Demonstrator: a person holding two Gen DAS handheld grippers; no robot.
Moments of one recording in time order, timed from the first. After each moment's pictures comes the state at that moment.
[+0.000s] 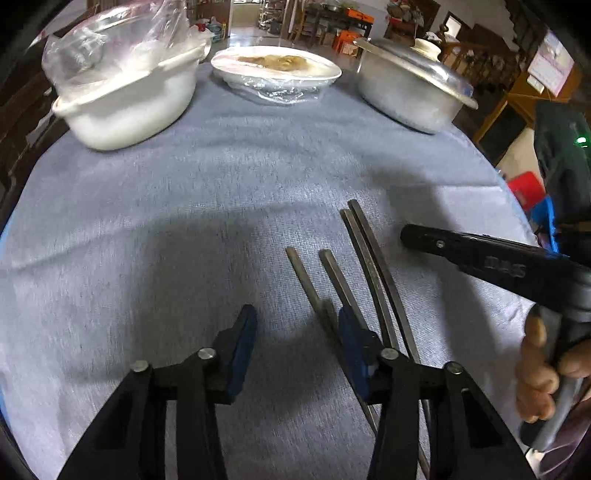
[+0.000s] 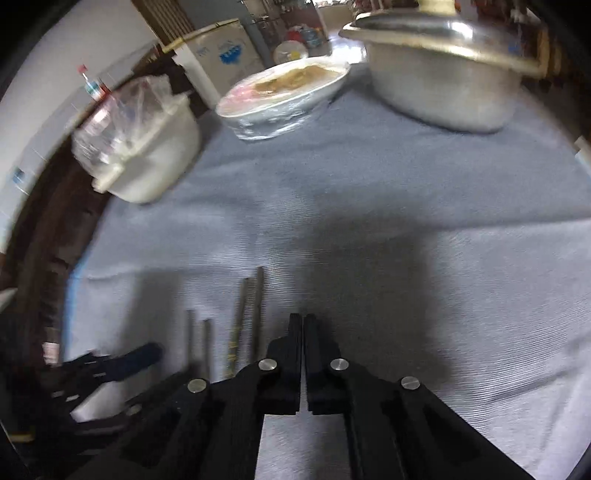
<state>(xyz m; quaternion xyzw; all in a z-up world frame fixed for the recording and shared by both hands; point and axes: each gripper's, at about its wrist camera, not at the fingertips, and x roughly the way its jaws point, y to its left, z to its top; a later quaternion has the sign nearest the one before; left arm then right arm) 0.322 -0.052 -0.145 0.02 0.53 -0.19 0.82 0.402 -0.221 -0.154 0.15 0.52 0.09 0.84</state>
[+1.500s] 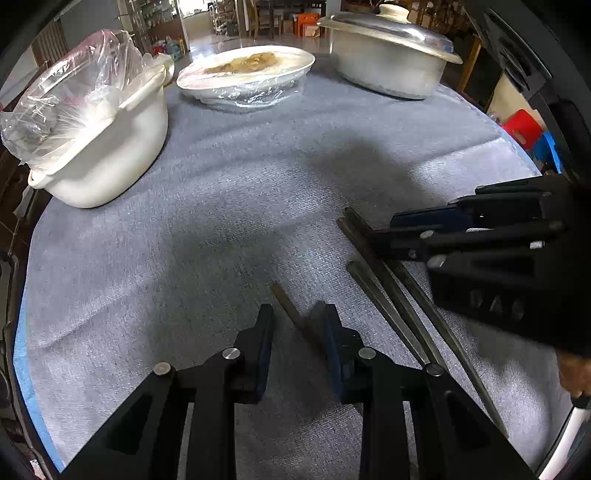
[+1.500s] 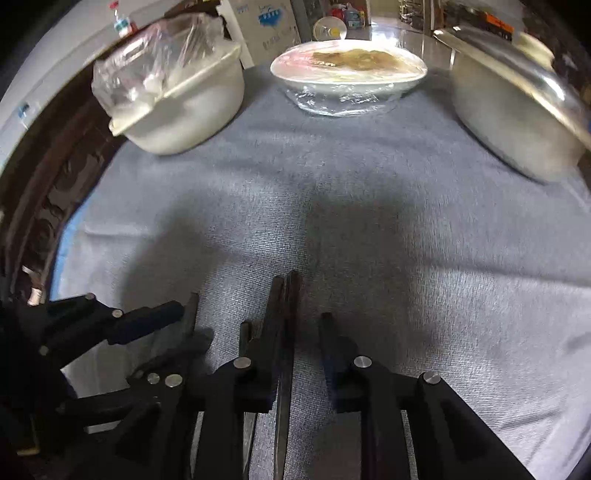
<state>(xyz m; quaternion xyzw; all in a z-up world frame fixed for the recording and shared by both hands) 0.343 -0.057 -0.144 0.14 0.53 -0.22 0.81 0.433 -0.158 -0.151 0.02 0.56 0.10 0.82</state>
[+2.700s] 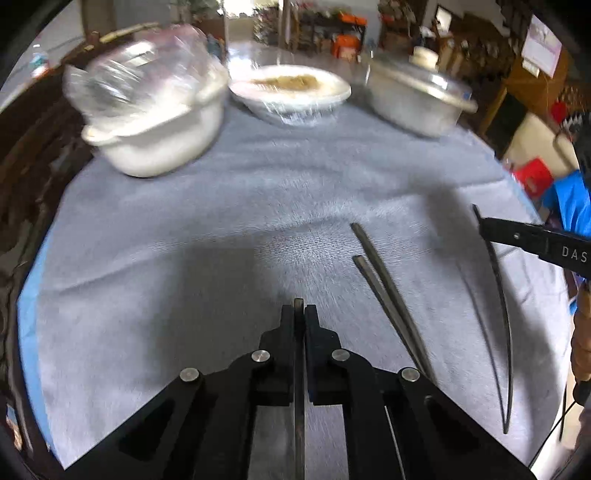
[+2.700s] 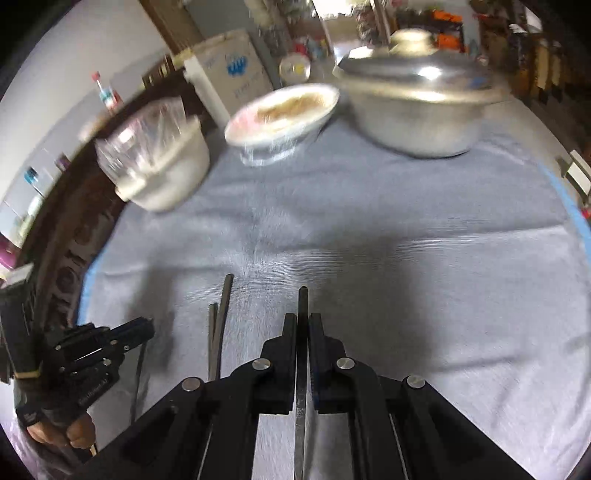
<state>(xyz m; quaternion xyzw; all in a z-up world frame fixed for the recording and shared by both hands) 0.303 -0.019 -0.110 0.06 0.50 -0.18 0.85 0.361 -0.253 -0.098 0.13 0.48 0.07 0.86</state>
